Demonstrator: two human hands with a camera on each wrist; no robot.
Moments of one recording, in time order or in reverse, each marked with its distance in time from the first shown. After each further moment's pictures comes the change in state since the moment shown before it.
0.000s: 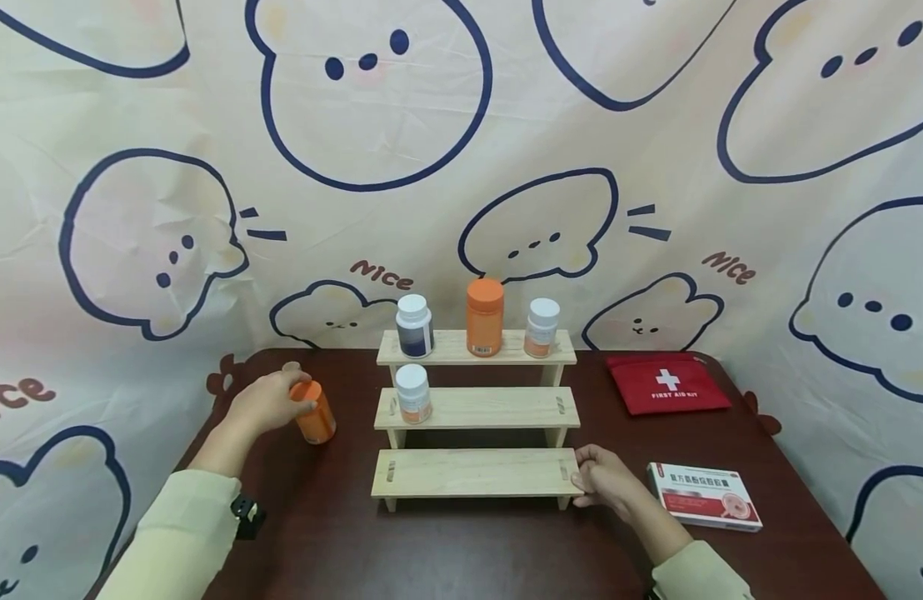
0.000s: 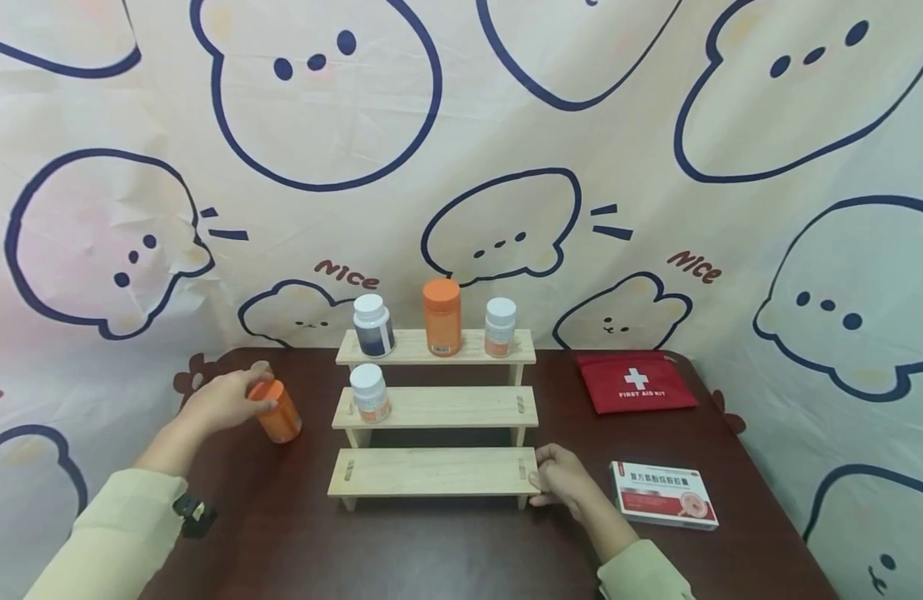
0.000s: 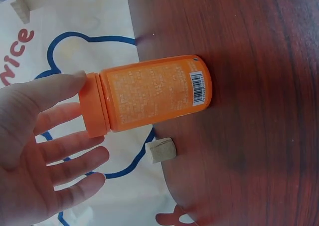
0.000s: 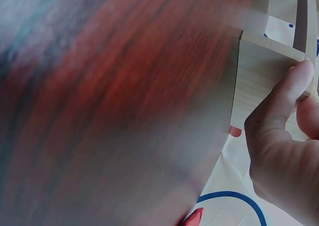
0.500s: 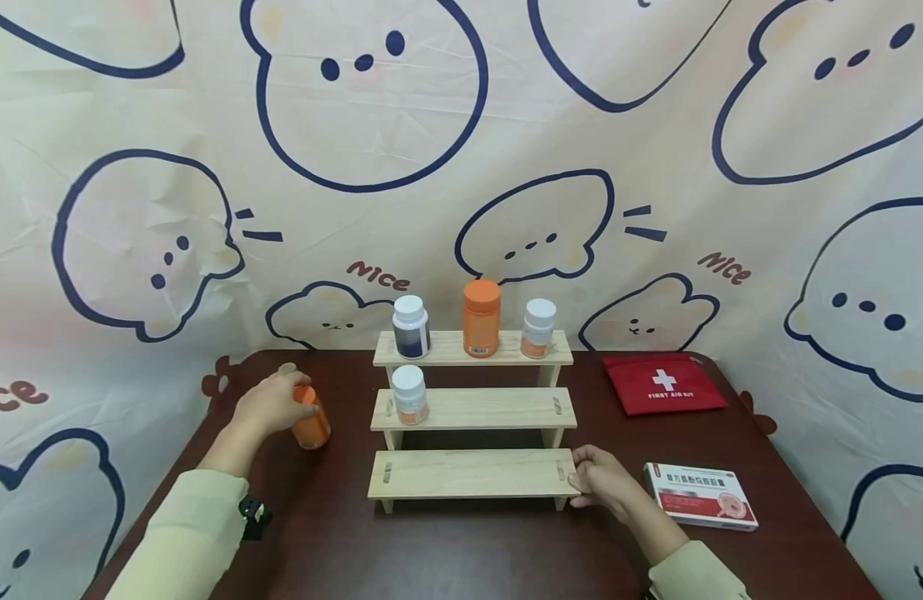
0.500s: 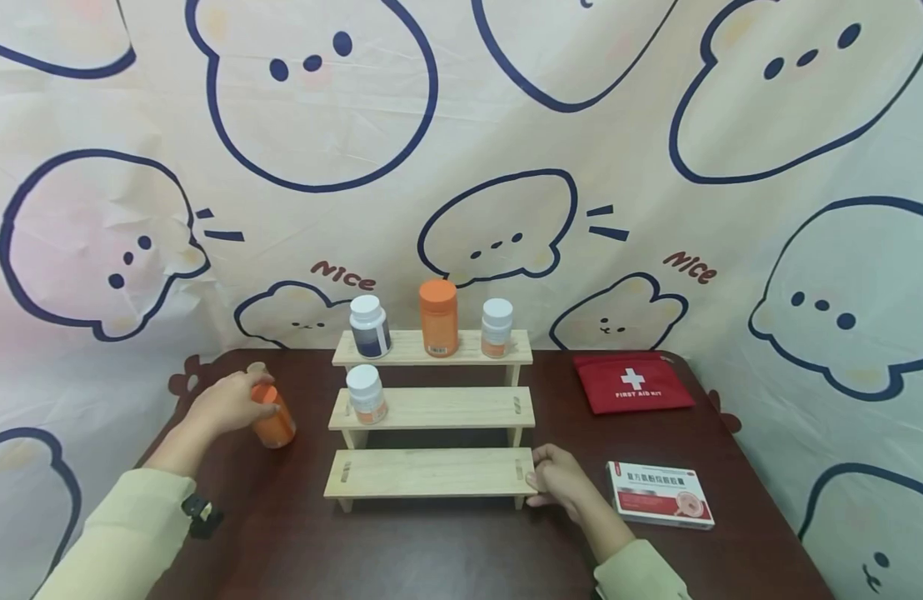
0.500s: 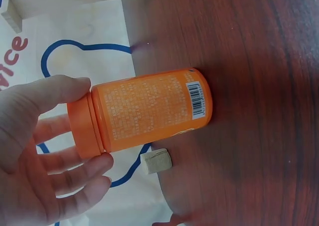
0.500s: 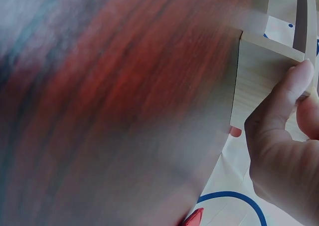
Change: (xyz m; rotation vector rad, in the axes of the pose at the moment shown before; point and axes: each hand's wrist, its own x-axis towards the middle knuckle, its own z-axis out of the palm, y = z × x) left_hand 0.003 0.006 0.009 0.017 0.016 -0.040; right_hand 0.001 0.001 -0.003 0.007 -0.025 0.011
